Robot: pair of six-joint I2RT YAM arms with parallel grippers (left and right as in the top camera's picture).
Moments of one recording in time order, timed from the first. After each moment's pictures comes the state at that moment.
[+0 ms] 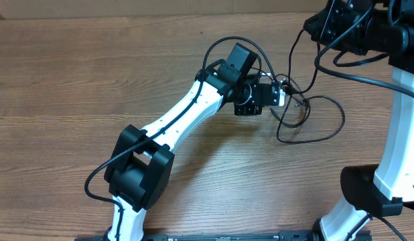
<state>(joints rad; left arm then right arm) -0.64 2.07 1.69 -0.60 0.51 0.97 0.09 1.88 2.68 -1.62 -0.33 0.38</state>
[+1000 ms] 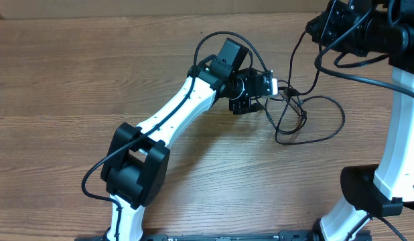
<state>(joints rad) -0.59 2.07 1.69 -0.60 0.51 0.87 0.09 1.88 2.68 -1.64 -0.30 0.38</state>
